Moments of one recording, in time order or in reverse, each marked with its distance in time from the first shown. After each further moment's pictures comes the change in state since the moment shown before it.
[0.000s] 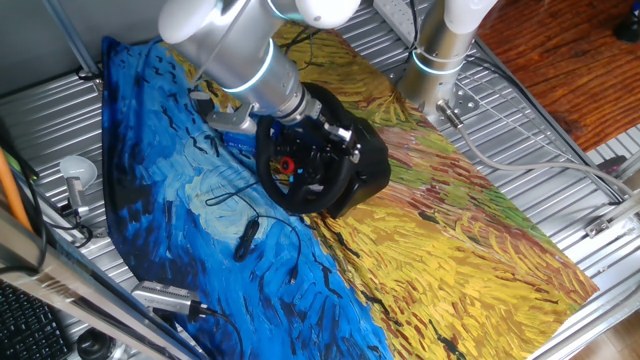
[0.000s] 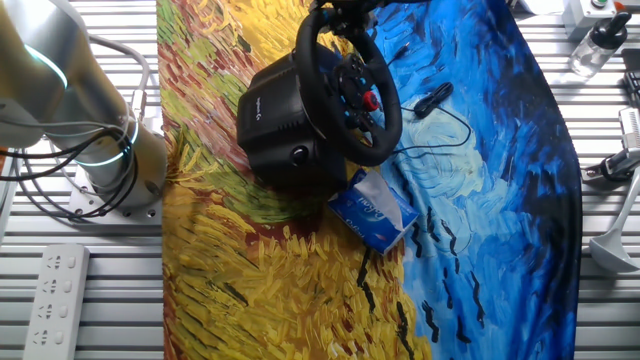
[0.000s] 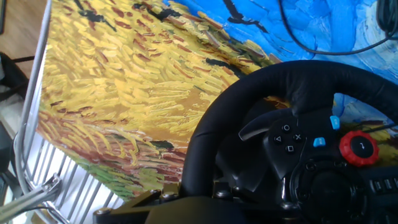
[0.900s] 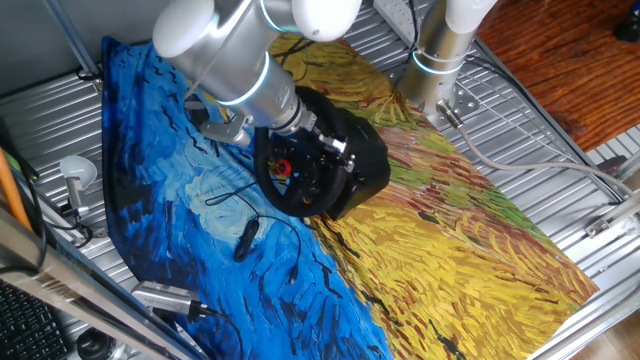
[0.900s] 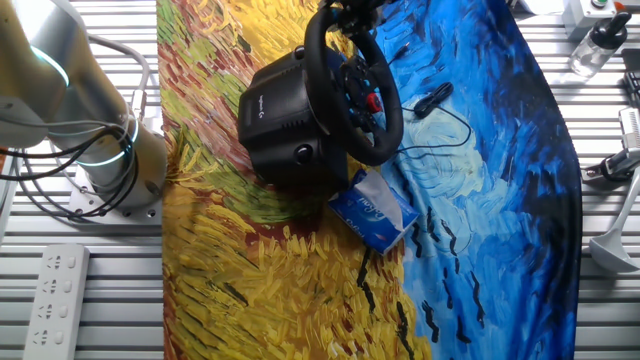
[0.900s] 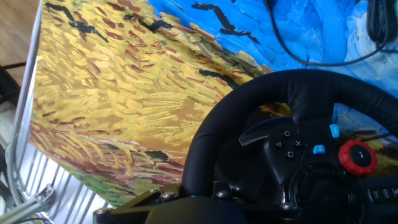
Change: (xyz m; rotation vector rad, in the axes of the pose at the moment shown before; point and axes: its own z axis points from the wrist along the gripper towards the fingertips) arm -0.016 -0.005 0.001 0.023 -0.013 0.010
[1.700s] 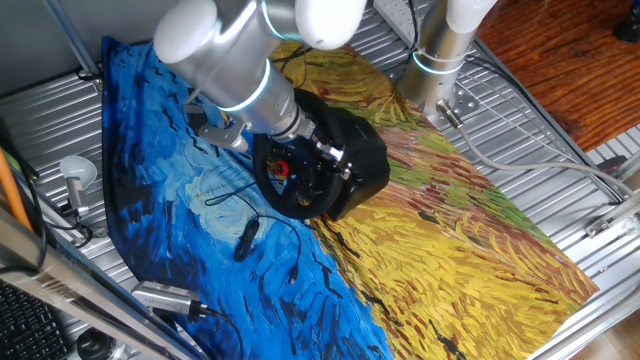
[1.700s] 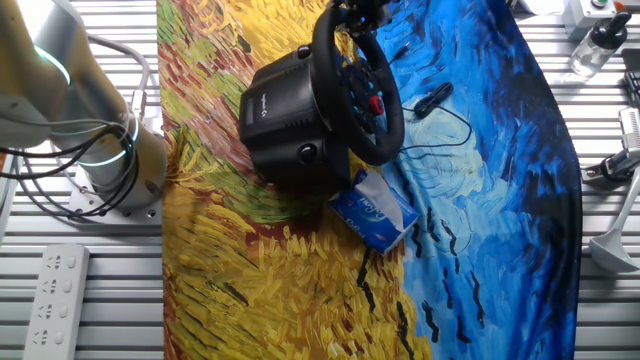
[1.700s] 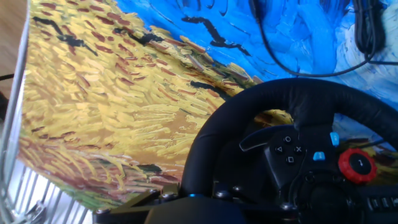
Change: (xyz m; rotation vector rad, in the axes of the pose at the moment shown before) arm -0.011 -0.002 0.004 0.029 -0.026 0.039
